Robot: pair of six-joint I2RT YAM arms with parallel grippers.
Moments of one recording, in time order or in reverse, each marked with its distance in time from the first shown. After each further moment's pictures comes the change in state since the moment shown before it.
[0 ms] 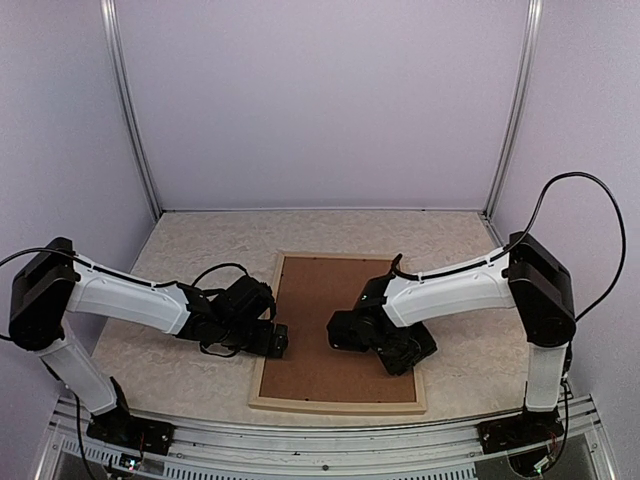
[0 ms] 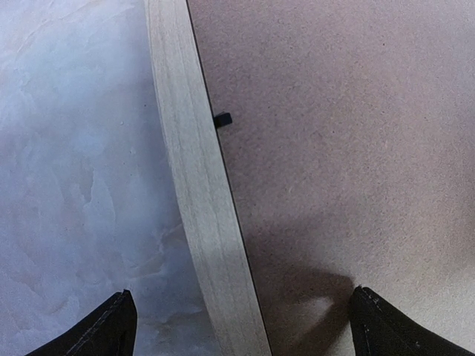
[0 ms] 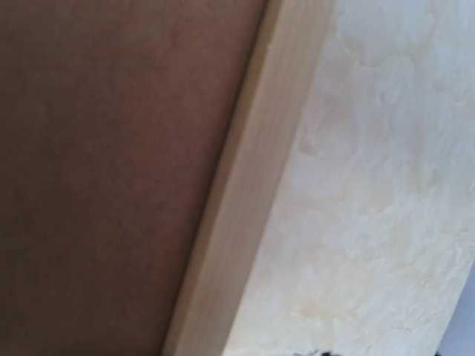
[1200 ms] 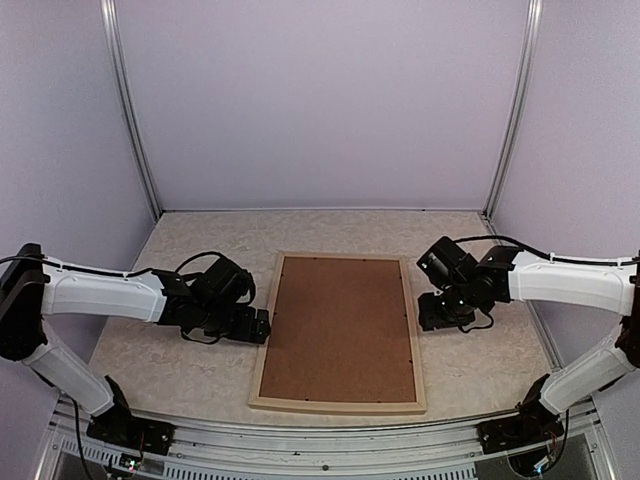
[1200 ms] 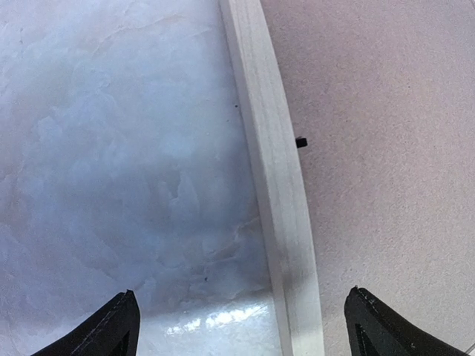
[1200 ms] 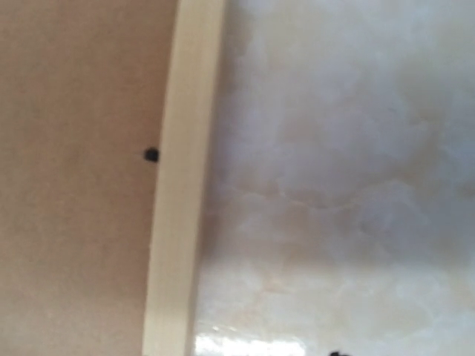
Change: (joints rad) left arm 0.092 -0.124 0.000 -0.114 0.033 0.019; right arm -0.362 -0.620 -0.416 0.568 -0.241 -0.247
